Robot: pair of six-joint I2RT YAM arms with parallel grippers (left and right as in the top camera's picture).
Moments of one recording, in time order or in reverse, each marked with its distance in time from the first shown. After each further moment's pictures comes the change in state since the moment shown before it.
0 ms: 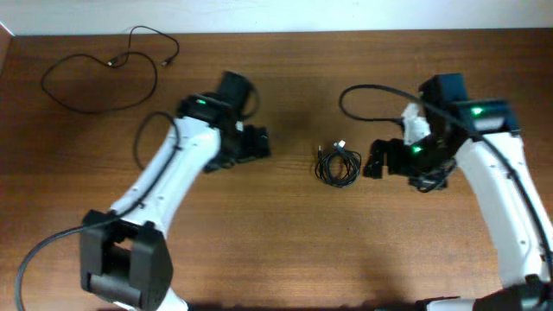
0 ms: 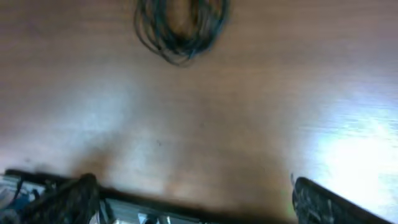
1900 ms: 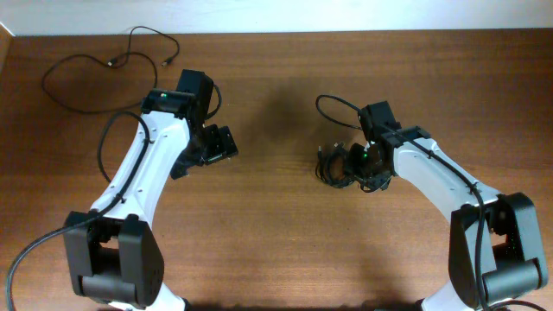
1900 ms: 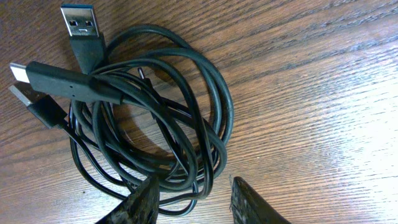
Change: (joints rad) left arm 0.161 0.000 -0.001 -0.108 -0.082 -0.014; right arm 0.160 0.229 -0.301 0.629 0.156 0.525
